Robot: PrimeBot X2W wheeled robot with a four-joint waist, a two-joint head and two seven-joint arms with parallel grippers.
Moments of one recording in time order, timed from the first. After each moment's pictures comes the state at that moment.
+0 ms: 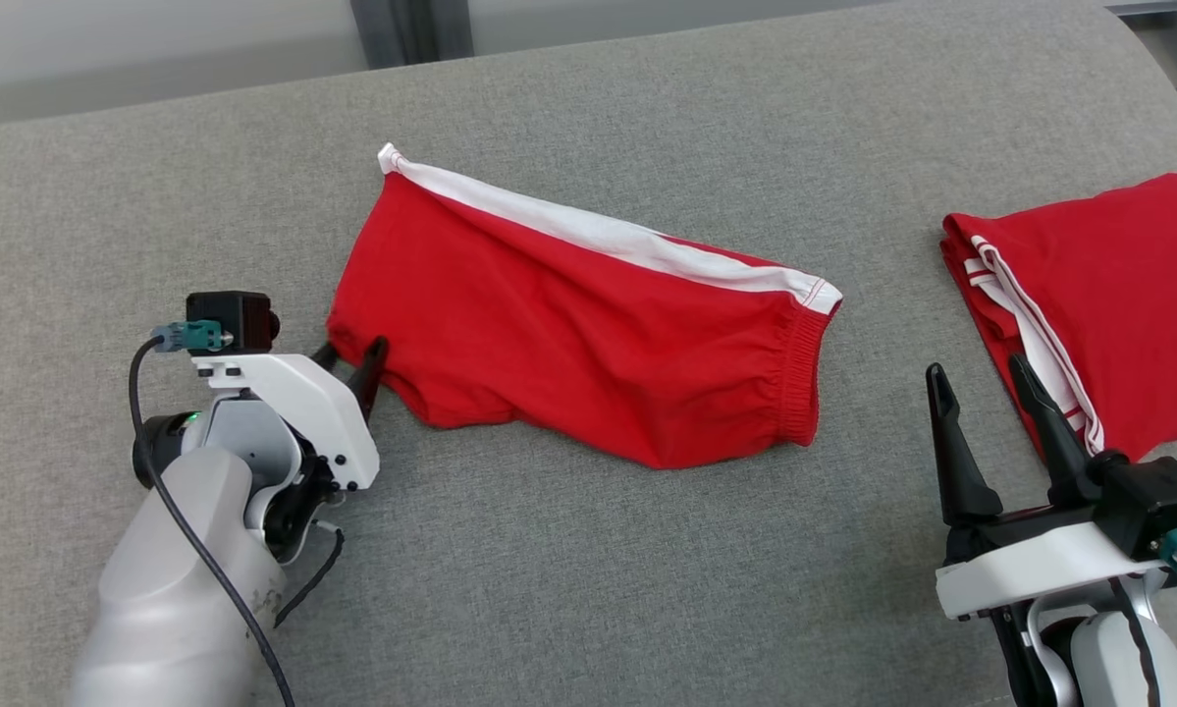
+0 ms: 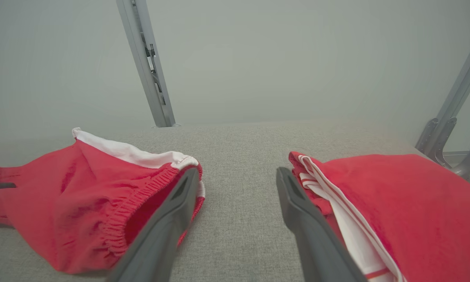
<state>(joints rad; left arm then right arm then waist) -0.66 0.14 -0.29 0.85 -0.57 -0.11 0.17 -0.16 -0.05 0.03 0.13 0.17 0.13 -0.20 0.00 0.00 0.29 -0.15</state>
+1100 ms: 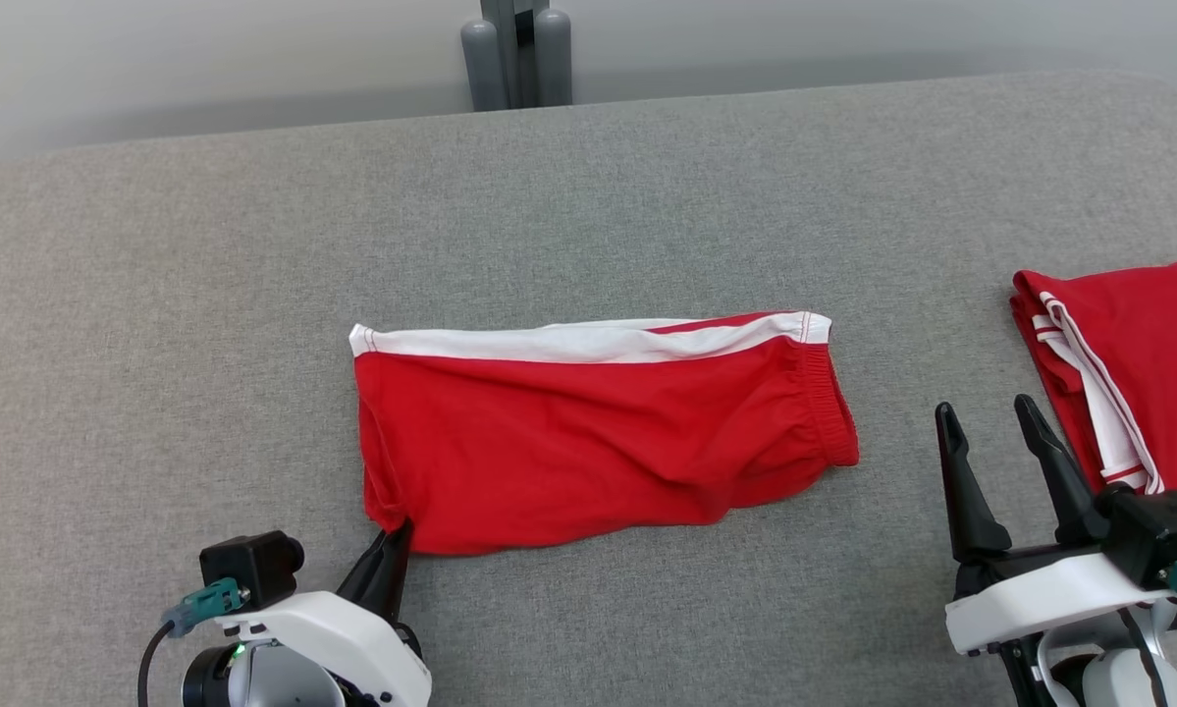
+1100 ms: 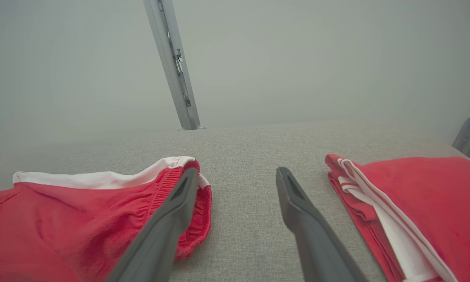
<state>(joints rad) -0.04 0.14 -0.27 0.15 -0.64 0.10 0.12 -0.09 -0.05 0.01 0.11 0.19 0.13 -0.16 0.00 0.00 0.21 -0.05</state>
